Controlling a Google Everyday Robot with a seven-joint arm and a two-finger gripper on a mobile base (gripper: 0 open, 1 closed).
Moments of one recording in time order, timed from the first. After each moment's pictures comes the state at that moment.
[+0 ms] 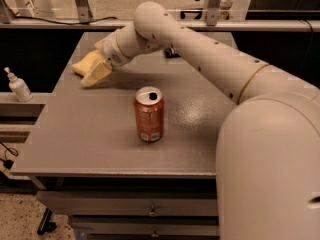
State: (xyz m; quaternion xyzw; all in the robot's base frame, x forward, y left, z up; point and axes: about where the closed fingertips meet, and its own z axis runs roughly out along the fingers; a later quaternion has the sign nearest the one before) arm 0.711 0.206 0.849 -0.63 0.61 0.24 0.42
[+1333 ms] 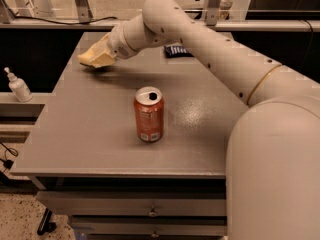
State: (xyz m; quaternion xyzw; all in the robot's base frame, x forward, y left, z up) arm 0.719 0.191 0.875 -0.62 0.60 0.22 0.45
